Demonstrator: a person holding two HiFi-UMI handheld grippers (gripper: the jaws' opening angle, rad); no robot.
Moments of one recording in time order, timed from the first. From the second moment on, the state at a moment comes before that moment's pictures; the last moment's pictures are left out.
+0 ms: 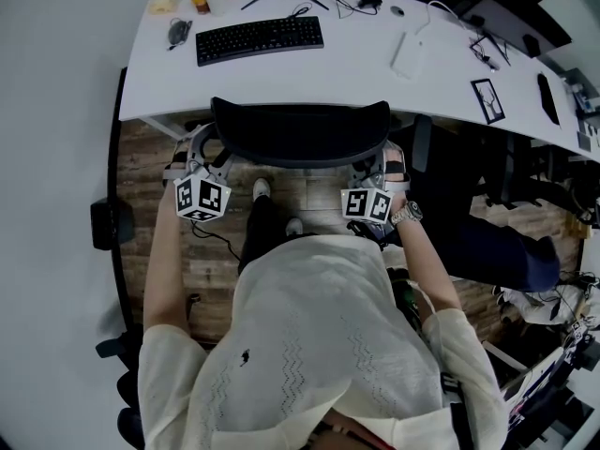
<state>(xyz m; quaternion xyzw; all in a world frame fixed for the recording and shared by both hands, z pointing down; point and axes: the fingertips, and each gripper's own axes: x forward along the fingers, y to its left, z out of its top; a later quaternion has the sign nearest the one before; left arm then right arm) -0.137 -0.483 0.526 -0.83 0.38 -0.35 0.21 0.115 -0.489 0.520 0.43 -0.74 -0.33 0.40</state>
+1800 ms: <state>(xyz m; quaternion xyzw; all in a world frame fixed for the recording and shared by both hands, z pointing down) -0.148 -0.480 0.519 -0.82 0.43 -0.32 0.19 0.106 -0.481 0.514 0.44 -0.79 -0.26 0.35</state>
